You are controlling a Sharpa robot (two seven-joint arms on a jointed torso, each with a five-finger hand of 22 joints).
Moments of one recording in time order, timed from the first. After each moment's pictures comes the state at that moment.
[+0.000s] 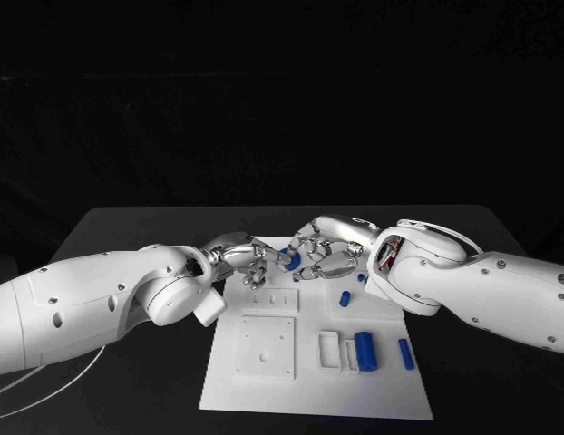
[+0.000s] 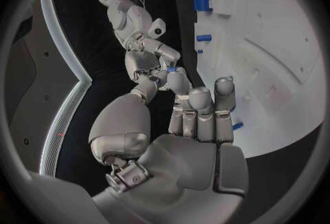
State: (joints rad) left arm 1.34 -0.74 -0.19 1.48 -0.39 -0.11 0.03; left_hand 0.84 -0.02 0.59 -0.24 0.37 1.11 0.03 0.29 0.74 1.39 -0.08 0.98 0.50 1.22 -0.17 1.46 0.44 0.05 0.87 -0.11 1.12 1.16; right arm 1.29 -0.75 -0.06 1.57 -1.33 -0.24 0.00; right_hand 1.05 -0.21 0.56 -0.22 0.33 0.92 0.12 0.30 0.42 1.03 0.02 1.17 1.00 1.28 -0.09 1.20 1.00 0.21 1.21 -0.05 1.04 1.31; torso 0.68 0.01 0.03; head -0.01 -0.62
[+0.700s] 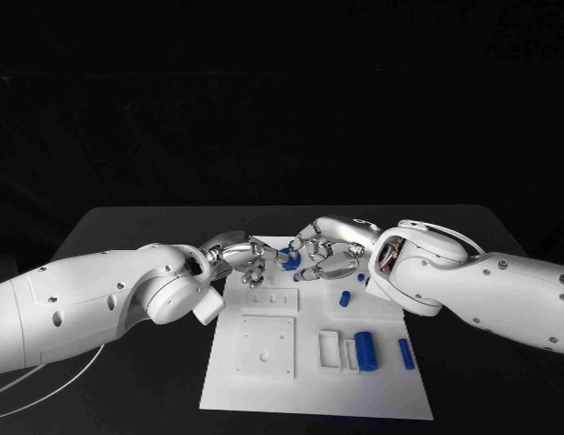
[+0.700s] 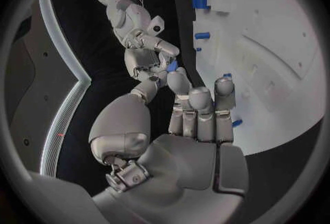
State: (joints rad) left arm 1.34 -0.74 -0.19 1.47 -0.39 -0.11 0.03; left_hand 0.84 -0.02 0.60 -0.25 0.37 1.11 0.03 0.29 0.74 1.39 -0.08 0.98 0.50 1.22 -0.17 1.46 0.44 0.05 0.87 -0.11 1.12 1.16; right arm 1.28 -0.75 -0.06 1.57 -1.33 -0.24 -0.01; right_hand 1.04 -0.21 0.56 -0.22 0.33 0.93 0.12 0.32 0.42 1.03 0.02 1.17 1.00 1.28 -0.09 1.20 1.01 0.21 1.20 -0.06 1.04 1.31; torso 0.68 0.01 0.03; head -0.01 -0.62
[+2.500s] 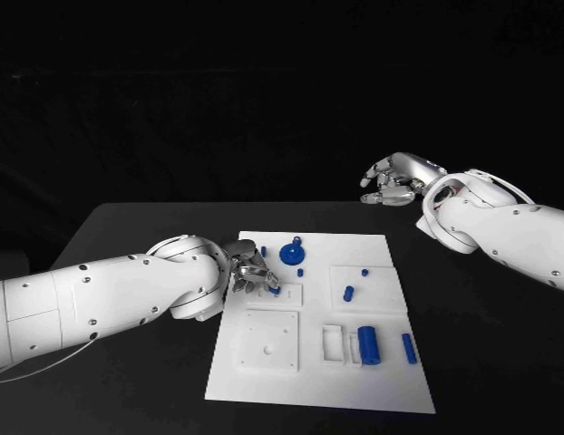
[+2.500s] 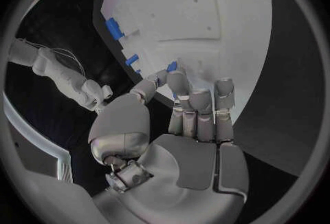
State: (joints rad) left arm 1.35 -0.66 -0.21 1.47 -1.01 -0.15 -0.44; left_hand 0.85 -0.04 0.59 -0.25 0.48 1.14 0.02 0.30 0.75 1.40 -0.09 0.98 0.49 1.22 -0.17 1.46 0.43 0.05 0.89 -0.12 1.13 1.14; right arm 1.33 -0.72 0.02 1.14 -1.32 -0.34 0.00; right_hand 1.04 -0.22 0.56 -0.21 0.36 0.92 0.13 0.30 0.41 1.02 0.02 1.17 0.99 1.28 -0.09 1.19 1.01 0.21 1.20 -0.06 1.03 1.31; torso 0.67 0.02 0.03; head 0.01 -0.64
